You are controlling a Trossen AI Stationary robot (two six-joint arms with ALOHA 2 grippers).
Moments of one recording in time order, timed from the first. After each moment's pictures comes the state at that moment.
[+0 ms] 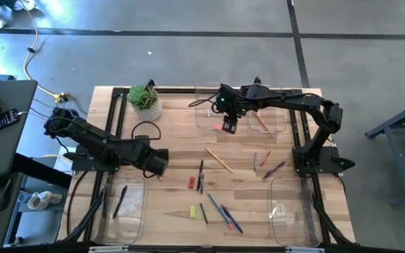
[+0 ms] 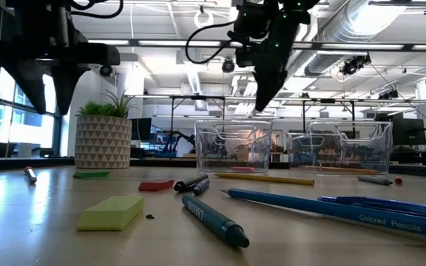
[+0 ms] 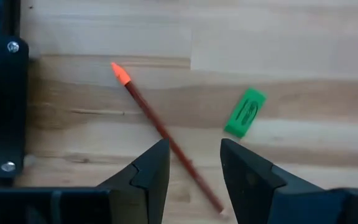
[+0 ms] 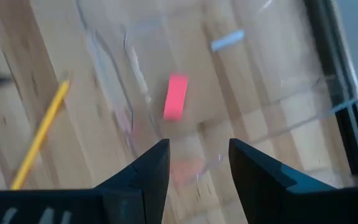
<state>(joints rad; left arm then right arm) -0.21 1.44 0.99 -1.23 -0.33 -1.99 -0.35 1.74 1.48 -0.95 0.08 -0.10</state>
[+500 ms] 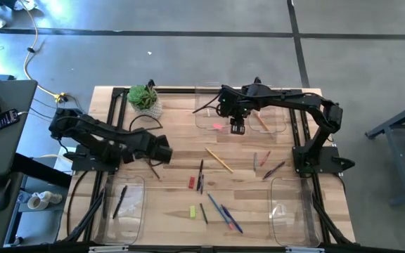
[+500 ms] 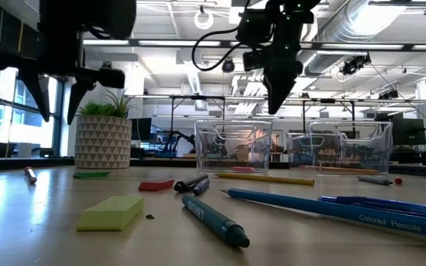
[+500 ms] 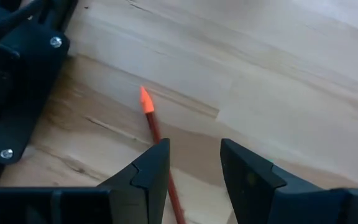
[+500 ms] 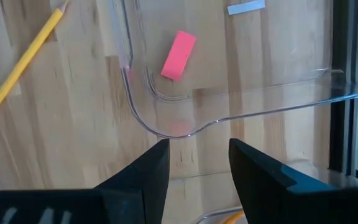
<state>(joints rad) -0.03 1.50 0.98 -1.28 -0.31 -2.15 -0.37 1.74 1.48 -1.05 0.08 -0.31</state>
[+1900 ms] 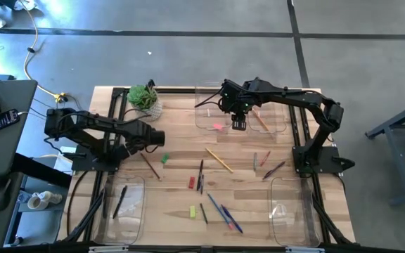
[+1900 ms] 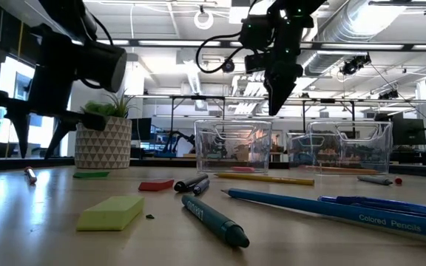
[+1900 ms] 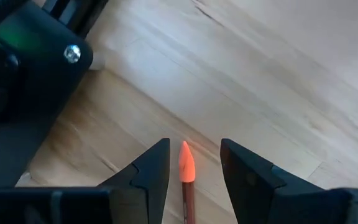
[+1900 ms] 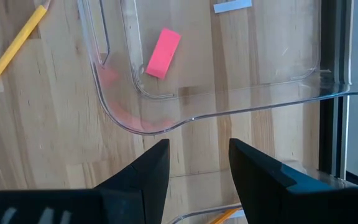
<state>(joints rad) 0.27 1.42 0.68 -1.06 -0.19 -2.05 -0.43 1.74 1.48 -1.03 0.05 -0.37</state>
